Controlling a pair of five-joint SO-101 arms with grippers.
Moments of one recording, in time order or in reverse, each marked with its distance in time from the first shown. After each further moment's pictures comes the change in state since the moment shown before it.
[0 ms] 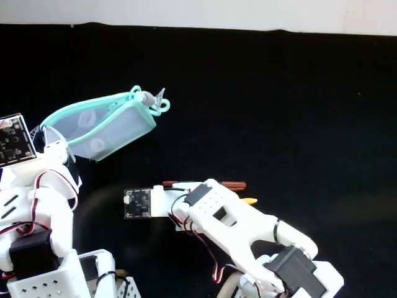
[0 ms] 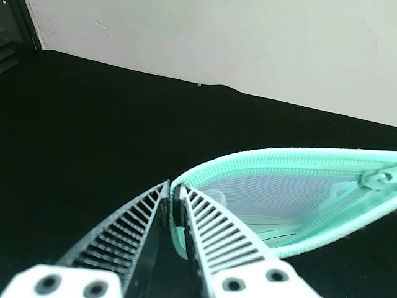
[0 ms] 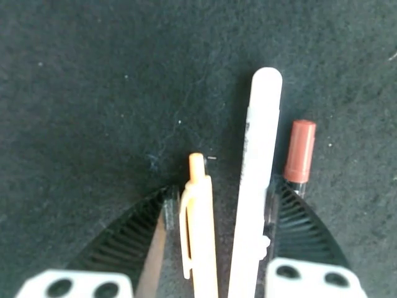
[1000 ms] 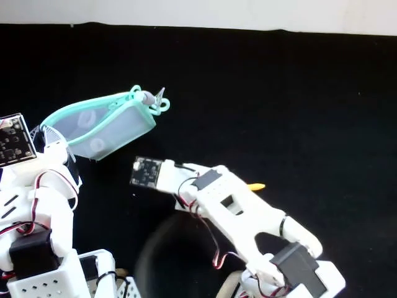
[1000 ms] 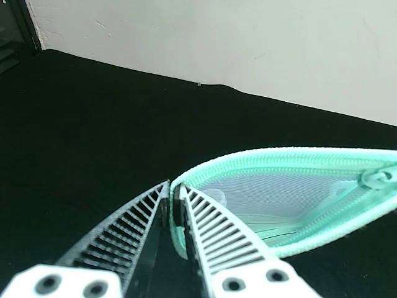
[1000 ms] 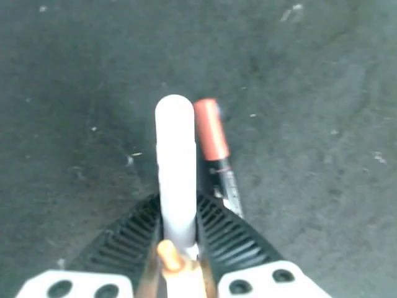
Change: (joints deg) left arm 0.0 0.0 0.0 0.0 0.0; right arm 6.9 -2.7 -4.6 -0.7 -8.1
